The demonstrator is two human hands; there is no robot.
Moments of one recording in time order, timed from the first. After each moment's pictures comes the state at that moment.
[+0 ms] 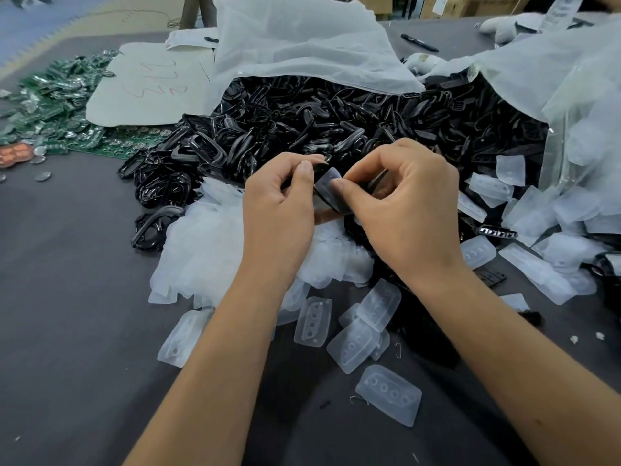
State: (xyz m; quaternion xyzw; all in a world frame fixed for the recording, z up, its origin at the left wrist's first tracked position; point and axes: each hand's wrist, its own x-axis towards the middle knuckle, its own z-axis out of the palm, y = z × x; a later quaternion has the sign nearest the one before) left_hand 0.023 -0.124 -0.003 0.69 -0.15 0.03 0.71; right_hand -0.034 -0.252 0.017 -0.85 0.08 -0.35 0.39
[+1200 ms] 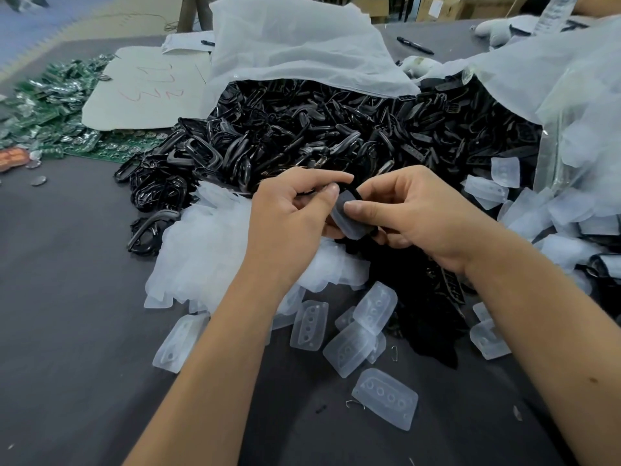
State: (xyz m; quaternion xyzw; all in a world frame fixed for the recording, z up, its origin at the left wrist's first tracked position) left_hand 0.020 -0.122 -0.001 0.69 -0.21 -0.05 0.69; right_hand -0.031 -0.304 0.013 -0.79 0.03 0.03 0.62
